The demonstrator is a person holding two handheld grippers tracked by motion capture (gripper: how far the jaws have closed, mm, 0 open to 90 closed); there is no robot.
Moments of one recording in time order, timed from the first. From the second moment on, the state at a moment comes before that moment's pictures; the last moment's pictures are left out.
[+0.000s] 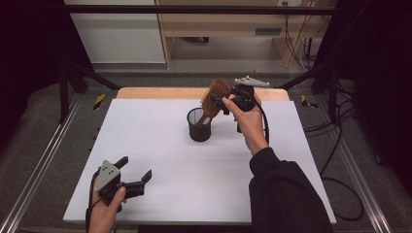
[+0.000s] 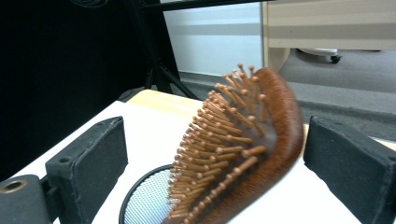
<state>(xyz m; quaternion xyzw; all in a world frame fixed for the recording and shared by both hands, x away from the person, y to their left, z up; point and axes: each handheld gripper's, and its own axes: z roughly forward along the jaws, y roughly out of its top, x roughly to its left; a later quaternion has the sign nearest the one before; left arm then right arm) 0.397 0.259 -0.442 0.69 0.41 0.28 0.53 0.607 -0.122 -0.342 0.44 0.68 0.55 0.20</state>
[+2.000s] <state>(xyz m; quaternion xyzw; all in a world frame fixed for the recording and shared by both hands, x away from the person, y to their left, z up) 0.378 0.318 -0.430 0.63 0.44 0.33 0.55 0.479 -0.239 -0.353 0.38 0.63 0.59 0.33</state>
